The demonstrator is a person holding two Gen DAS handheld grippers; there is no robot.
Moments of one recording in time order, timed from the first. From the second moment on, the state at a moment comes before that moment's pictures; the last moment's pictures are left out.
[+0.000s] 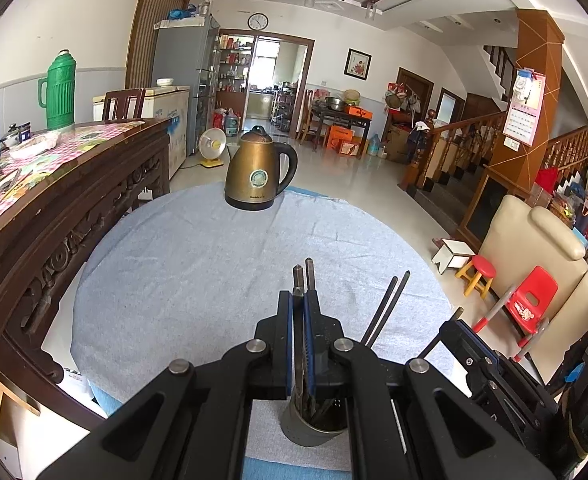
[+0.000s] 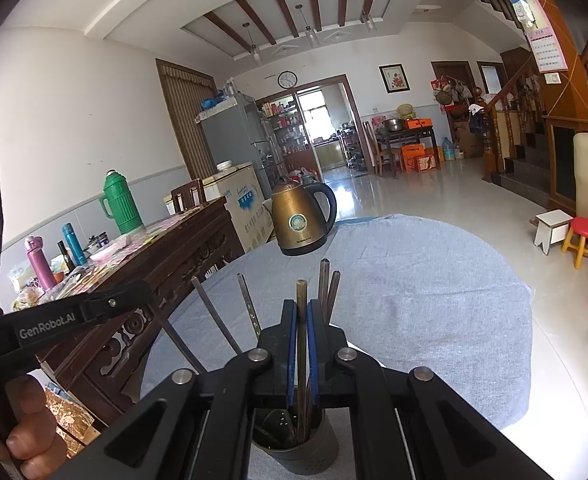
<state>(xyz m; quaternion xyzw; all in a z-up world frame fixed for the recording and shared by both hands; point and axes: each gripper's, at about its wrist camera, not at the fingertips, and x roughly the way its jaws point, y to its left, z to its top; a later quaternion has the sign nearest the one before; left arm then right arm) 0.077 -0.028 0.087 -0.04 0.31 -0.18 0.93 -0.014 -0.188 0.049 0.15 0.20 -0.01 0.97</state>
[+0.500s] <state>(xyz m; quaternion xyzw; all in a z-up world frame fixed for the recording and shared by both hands) 0.078 -0.027 0.074 -0.04 0.33 -0.19 0.93 -0.012 -0.190 0.041 0.16 0.21 0.00 0.96</state>
